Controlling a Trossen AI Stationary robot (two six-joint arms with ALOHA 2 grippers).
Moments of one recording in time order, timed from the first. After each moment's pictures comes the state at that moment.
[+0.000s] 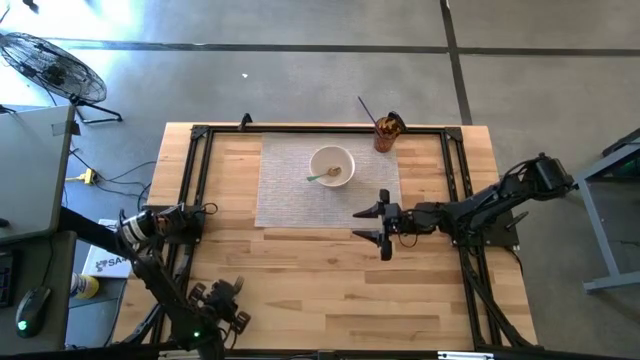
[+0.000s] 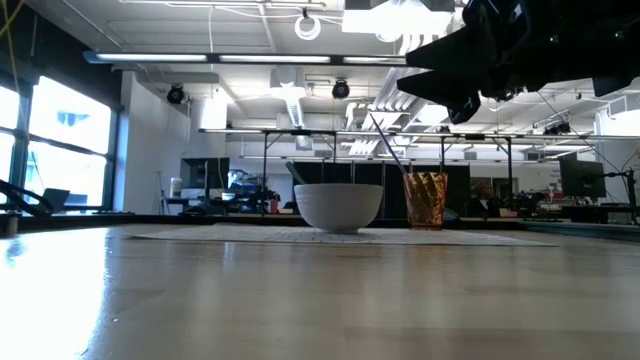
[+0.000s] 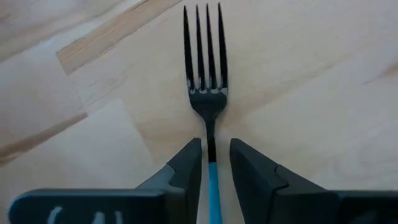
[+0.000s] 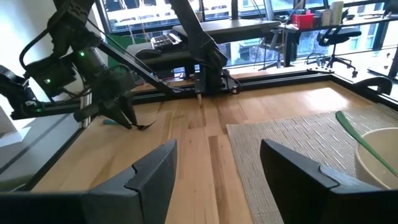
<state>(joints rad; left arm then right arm) -1.10 1.94 1.23 -1.05 -0.31 -2.18 0.22 1.33 0.35 0.91 0.24 0.16</state>
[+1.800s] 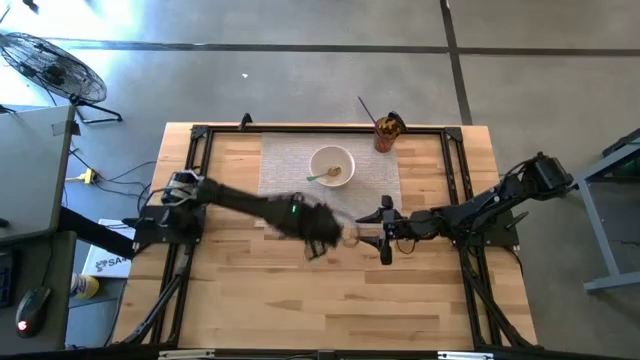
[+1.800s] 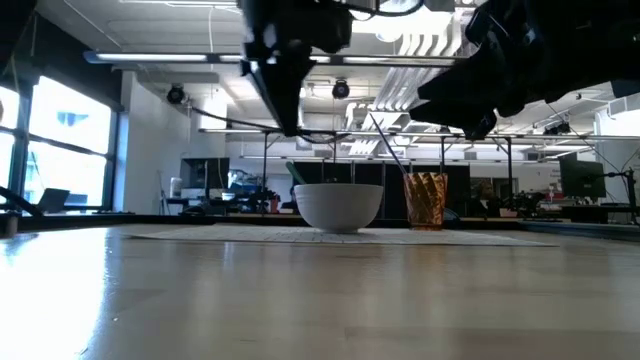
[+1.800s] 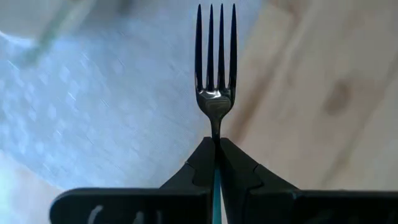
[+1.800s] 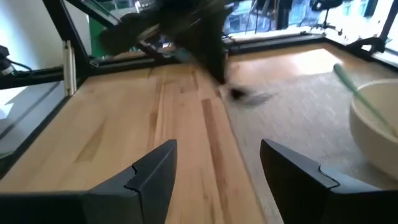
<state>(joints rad) -0.21 1.95 1.73 -1.17 -0.36 -0.59 0.29 1.33 0.35 0.76 0.33 0.22</state>
